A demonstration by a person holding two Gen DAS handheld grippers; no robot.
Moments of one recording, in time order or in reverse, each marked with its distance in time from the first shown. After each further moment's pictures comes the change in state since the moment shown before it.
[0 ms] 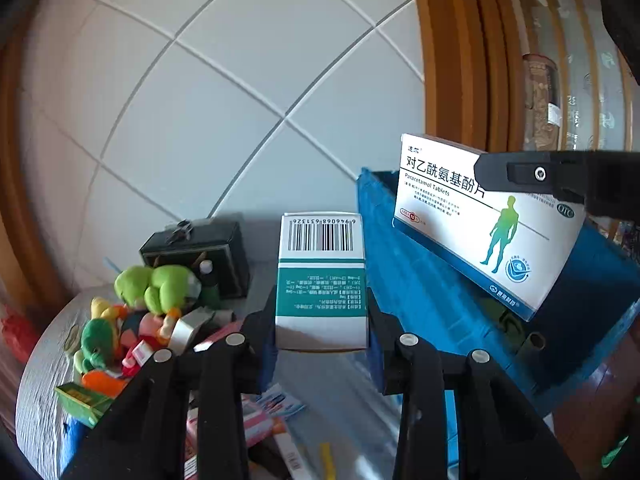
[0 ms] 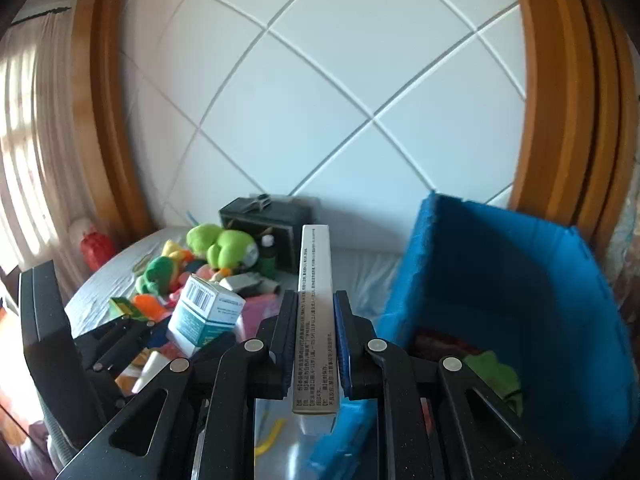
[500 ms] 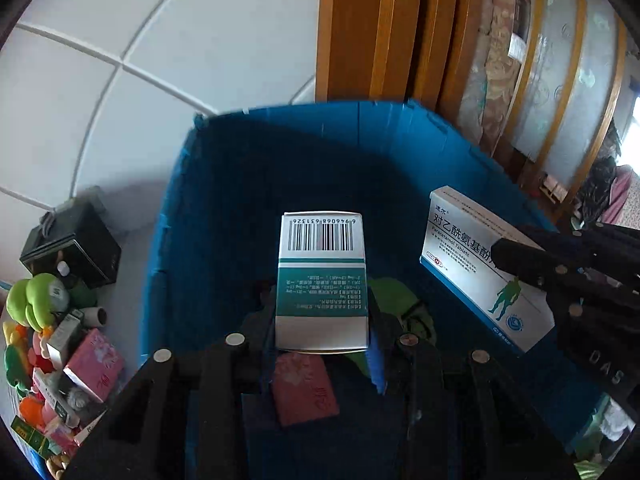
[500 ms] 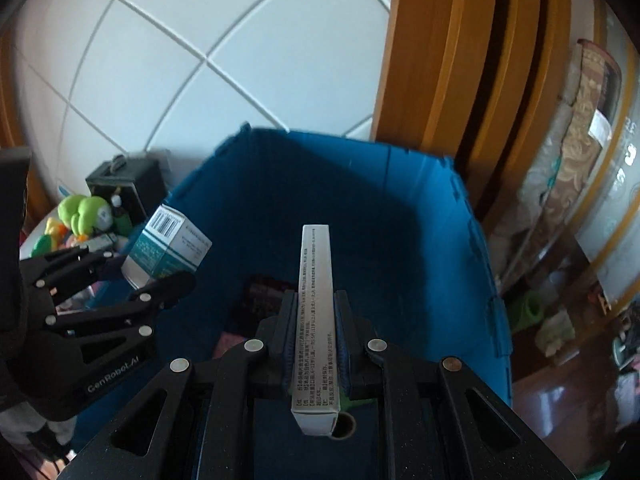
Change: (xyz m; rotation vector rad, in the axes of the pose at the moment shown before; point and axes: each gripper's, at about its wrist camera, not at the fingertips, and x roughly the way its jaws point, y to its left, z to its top) left arm 0.175 -0.185 0.073 0.070 0.419 -0.239; right arm 0.051 -0.239 -0.019 0.085 0.307 -0.261
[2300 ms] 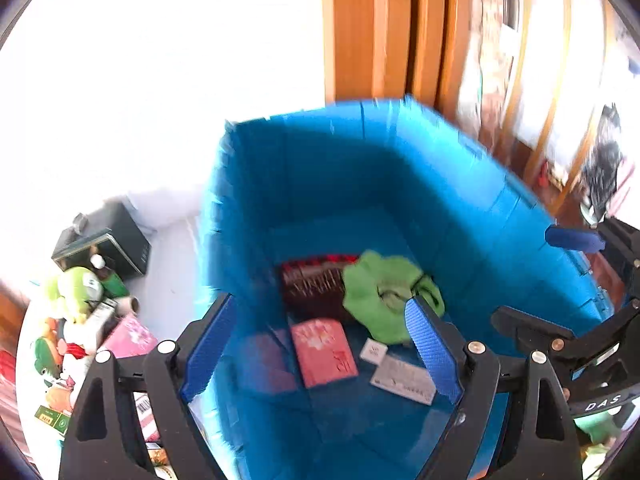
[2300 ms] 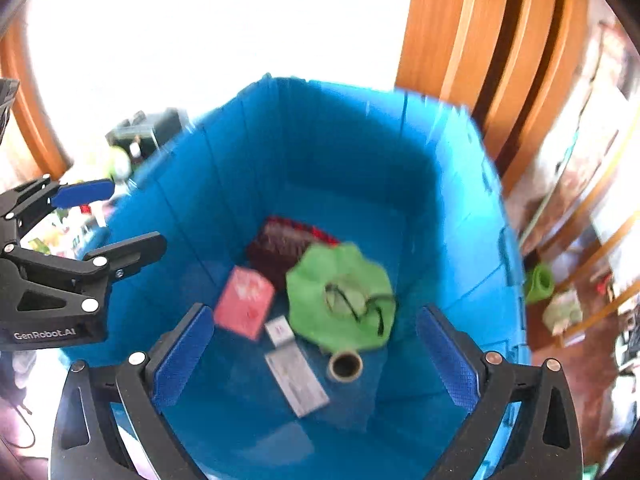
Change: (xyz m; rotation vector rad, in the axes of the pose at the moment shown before) left arm -0.087 0.008 -0.052 0.022 -0.100 0.076; right arm -0.042 0.011 -0.053 -0.041 0.028 0.057
